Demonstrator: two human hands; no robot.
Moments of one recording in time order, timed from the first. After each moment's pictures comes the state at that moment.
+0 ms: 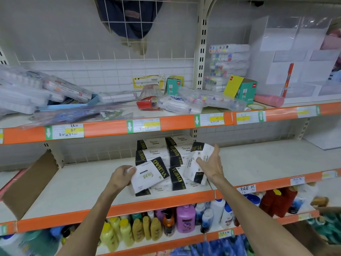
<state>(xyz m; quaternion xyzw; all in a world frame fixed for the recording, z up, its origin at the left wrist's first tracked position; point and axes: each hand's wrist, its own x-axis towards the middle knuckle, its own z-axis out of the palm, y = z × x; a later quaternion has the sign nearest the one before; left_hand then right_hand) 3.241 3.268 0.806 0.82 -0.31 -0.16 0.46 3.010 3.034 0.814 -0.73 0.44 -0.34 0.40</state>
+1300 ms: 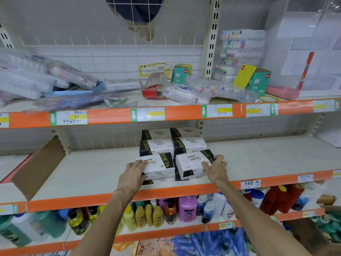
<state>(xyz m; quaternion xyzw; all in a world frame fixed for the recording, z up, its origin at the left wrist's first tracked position) 3.212 3.264 0.773 0.88 -0.45 0.03 0.13 3.003 3.041 0.776 -0.75 0.51 -0.21 0.36</state>
